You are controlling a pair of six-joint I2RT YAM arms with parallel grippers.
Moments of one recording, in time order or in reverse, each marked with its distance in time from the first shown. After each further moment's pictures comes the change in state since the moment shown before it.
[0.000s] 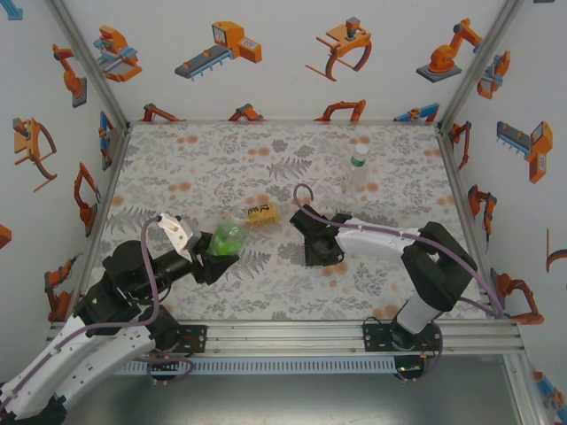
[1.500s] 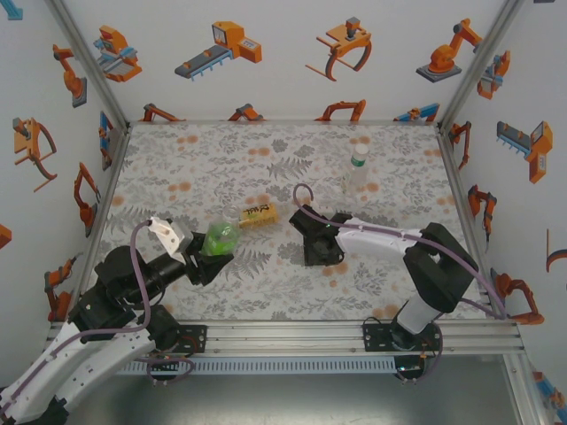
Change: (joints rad) left arm 0.000 -0.054 0.000 -0.024 -0.048 0.000; right arm 0.007 -0.009 0.010 -0.027 0.018 0.004
